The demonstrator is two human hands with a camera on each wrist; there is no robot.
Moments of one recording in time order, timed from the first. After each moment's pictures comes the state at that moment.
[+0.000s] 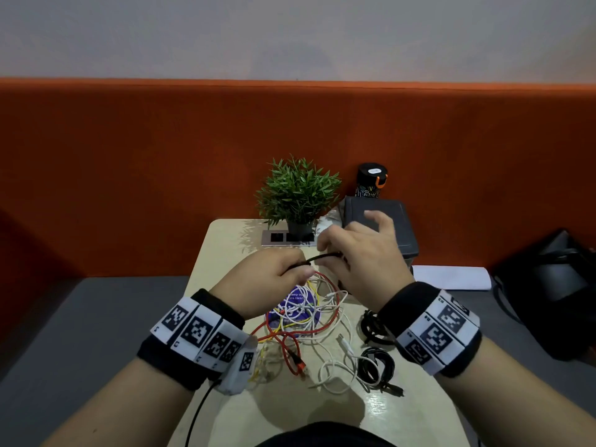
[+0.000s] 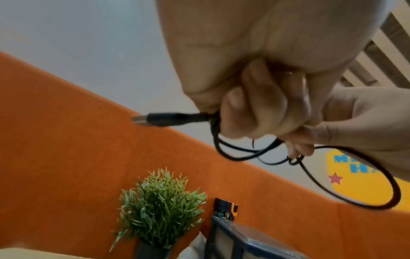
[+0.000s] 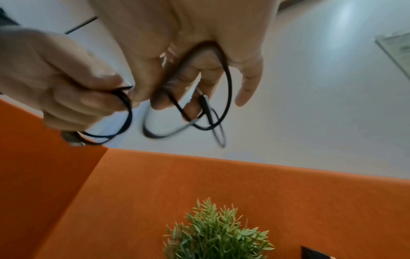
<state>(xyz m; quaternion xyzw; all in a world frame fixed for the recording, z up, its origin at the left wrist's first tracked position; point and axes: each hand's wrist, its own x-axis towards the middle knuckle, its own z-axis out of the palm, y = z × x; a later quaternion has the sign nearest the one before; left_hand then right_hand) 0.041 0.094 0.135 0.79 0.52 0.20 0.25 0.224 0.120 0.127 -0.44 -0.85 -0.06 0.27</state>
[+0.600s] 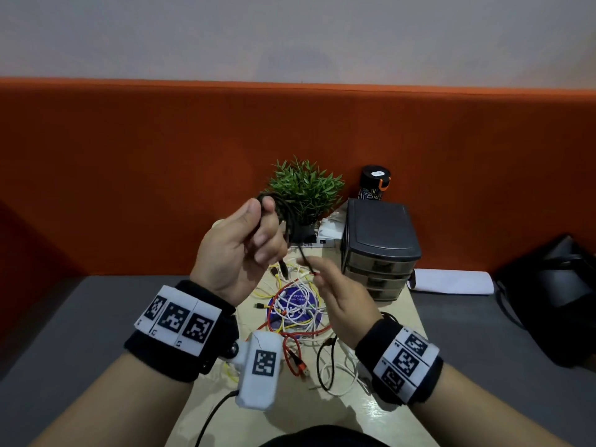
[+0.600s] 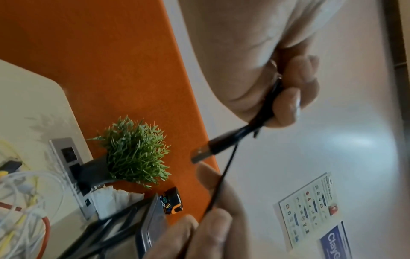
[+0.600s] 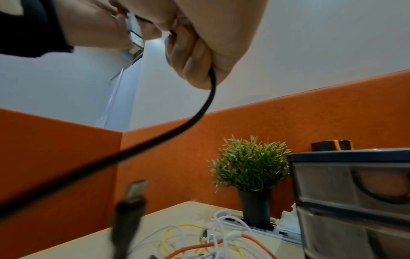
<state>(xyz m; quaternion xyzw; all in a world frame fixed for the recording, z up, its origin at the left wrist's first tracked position) 0.035 0.089 0.159 0.39 0.22 0.62 0.64 0.207 0.093 0.079 -0.45 -0.80 0.26 0.30</state>
